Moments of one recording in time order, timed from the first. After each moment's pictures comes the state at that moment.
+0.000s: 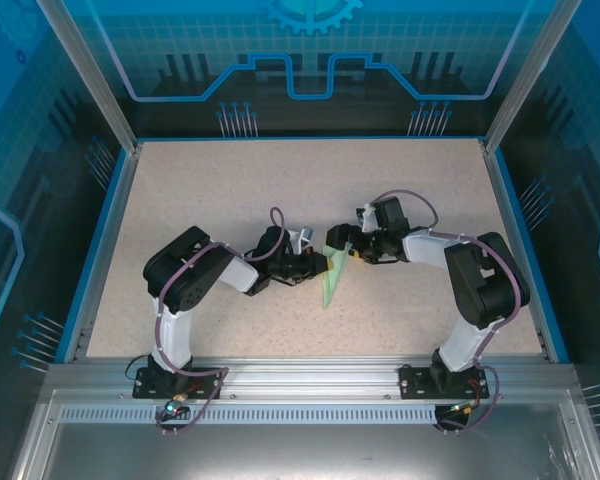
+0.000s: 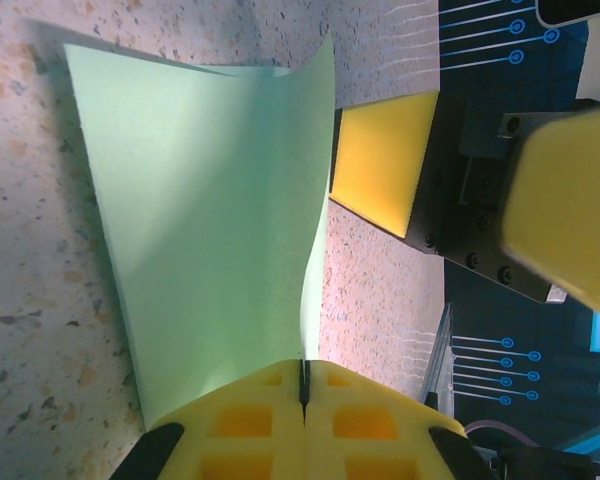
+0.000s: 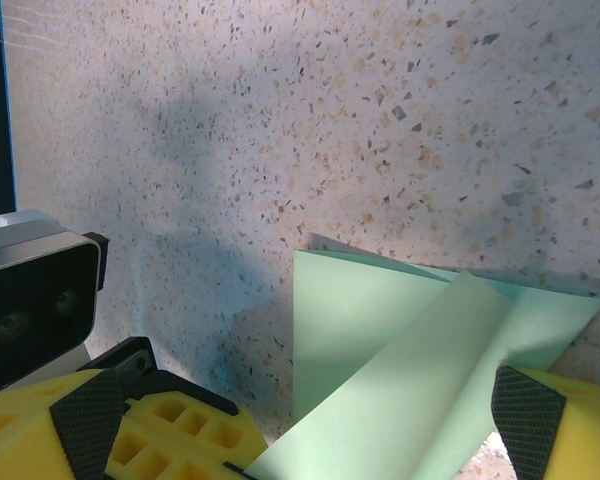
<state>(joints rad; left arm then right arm) -0.60 1.99 0.74 0.76 0.62 -1.06 0.33 1.73 0.85 -0.03 -0.56 0.62</state>
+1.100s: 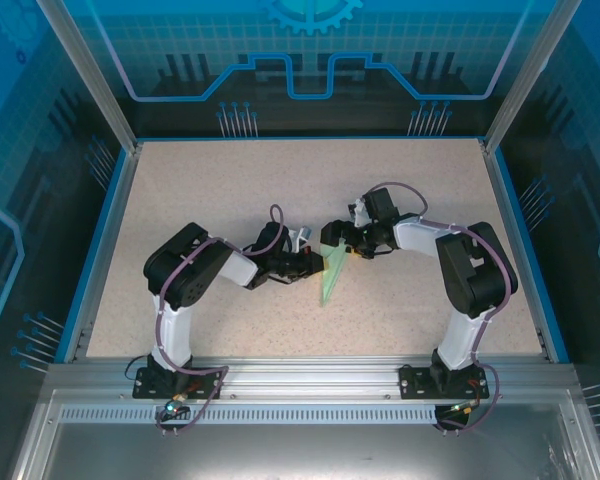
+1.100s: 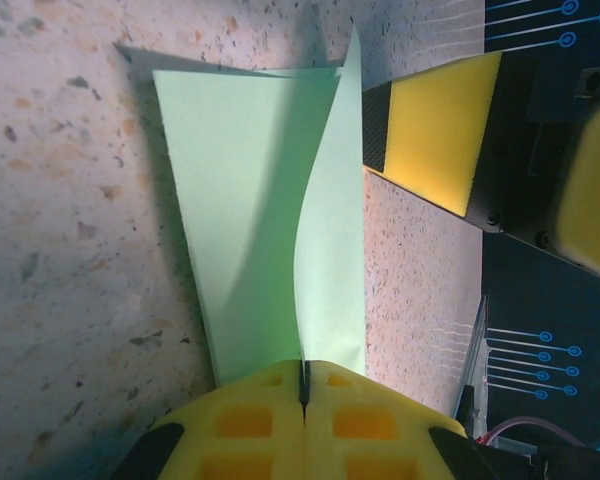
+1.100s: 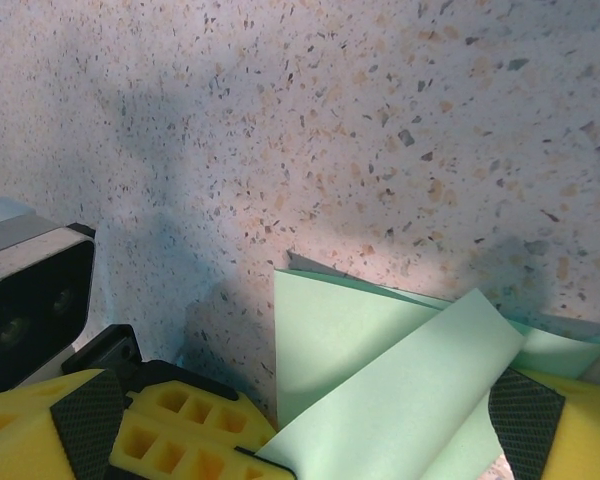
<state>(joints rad) -0.56 2.01 0.79 0.62 0.66 -0.95 0.36 1.82 1.01 -0.21 -0.52 0.56</state>
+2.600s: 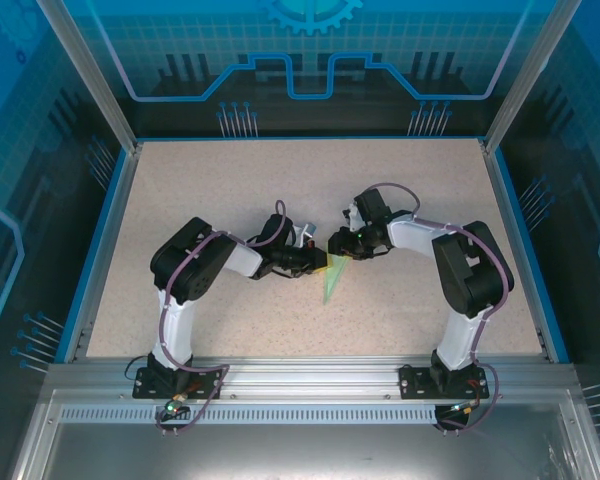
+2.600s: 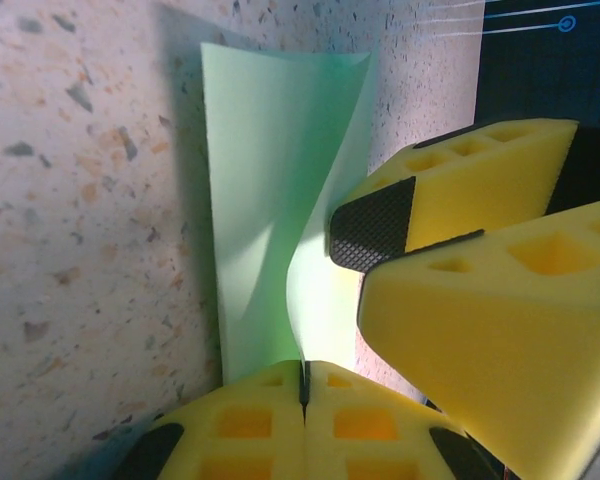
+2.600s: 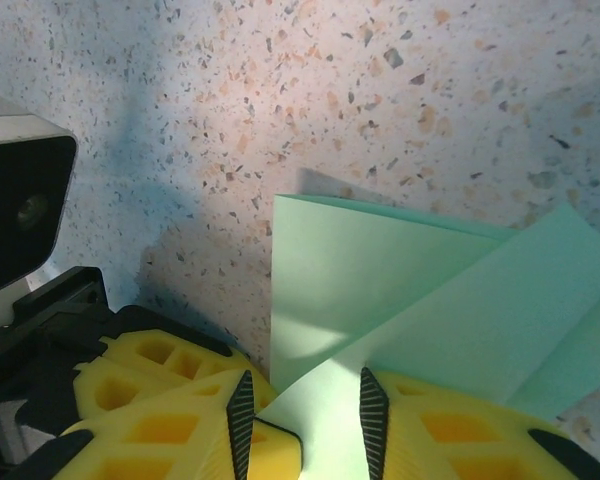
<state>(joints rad) -0.54 2.08 0.90 0.53 0.76 -0.97 0.40 1.84 1.06 -0.36 -0.45 0.51</state>
